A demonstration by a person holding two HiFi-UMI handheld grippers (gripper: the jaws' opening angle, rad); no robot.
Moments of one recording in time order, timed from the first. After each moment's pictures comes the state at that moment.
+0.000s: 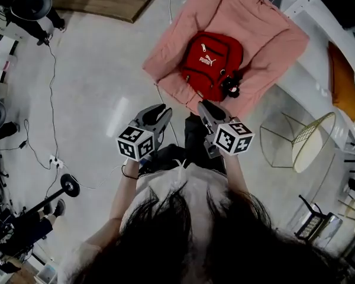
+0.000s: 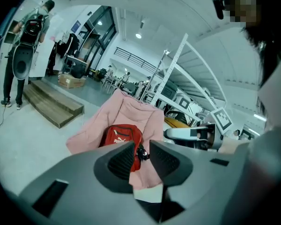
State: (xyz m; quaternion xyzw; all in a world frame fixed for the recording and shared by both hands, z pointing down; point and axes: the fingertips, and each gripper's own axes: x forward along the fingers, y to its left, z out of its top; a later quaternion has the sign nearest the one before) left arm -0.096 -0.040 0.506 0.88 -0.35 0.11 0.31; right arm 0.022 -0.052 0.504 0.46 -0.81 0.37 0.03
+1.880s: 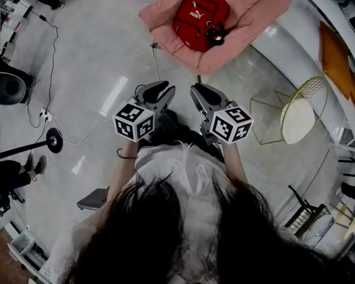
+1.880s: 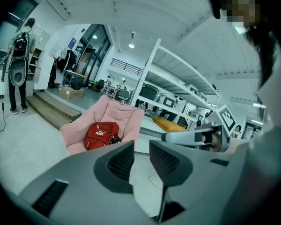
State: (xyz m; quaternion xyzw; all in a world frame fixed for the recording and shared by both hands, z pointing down) left arm 0.008 0.227 0.446 0.89 -0.38 0.09 0.25; right arm 0.082 0.225 0.441 0.37 -0.88 0.31 0.03
